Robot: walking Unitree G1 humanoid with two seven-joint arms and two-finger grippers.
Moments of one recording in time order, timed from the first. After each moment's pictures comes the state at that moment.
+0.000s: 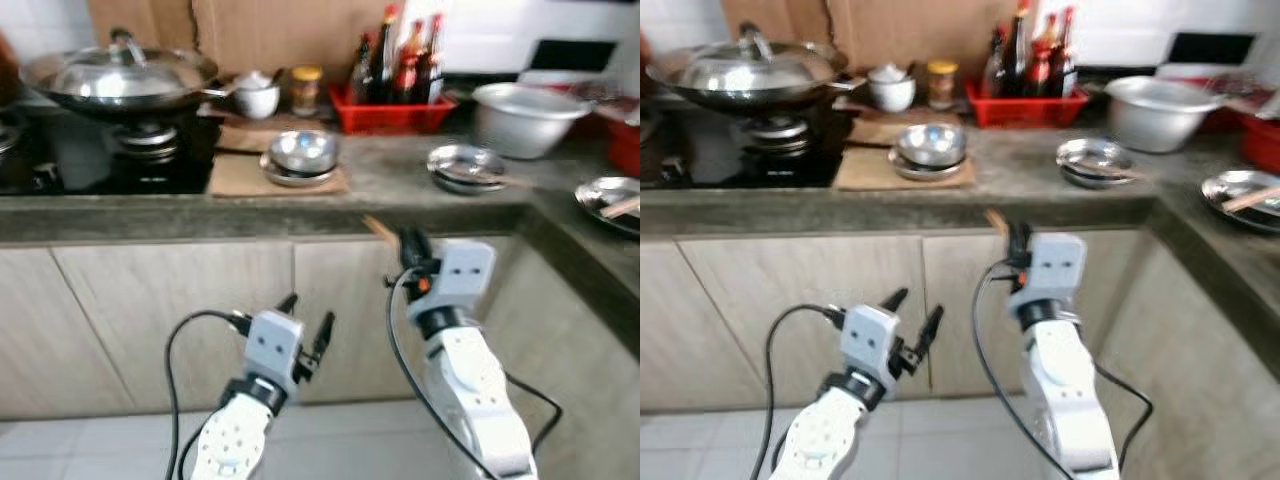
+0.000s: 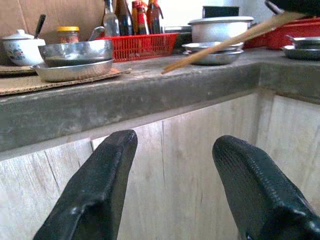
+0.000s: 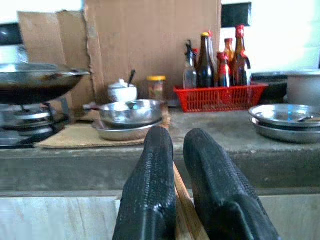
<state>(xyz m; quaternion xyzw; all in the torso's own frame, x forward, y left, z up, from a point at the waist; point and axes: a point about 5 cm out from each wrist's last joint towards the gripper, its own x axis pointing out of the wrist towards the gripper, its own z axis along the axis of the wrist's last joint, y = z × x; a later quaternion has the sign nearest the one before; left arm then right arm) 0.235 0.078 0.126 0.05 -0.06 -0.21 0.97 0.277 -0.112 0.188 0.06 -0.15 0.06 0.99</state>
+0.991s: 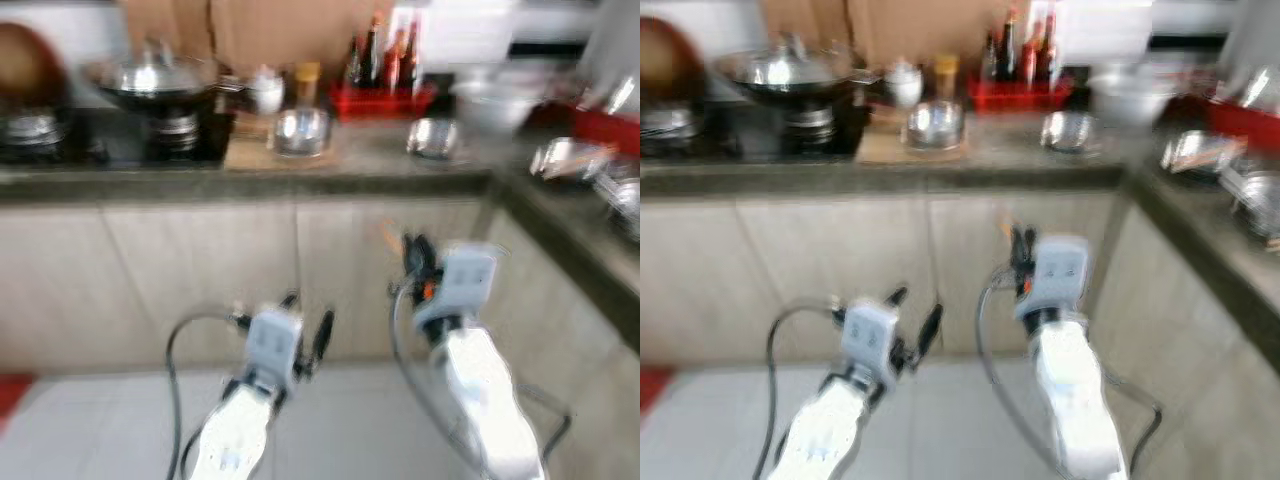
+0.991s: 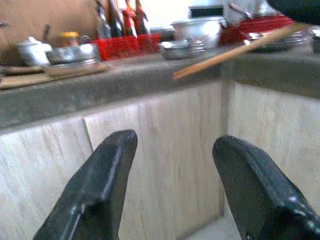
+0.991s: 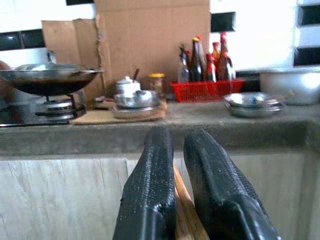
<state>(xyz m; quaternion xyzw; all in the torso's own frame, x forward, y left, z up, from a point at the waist) 0.234 0.075 0.124 0.05 -0.06 -0.22 0.97 0.269 -0.122 0.174 0.04 -0.12 0.04 0.99</state>
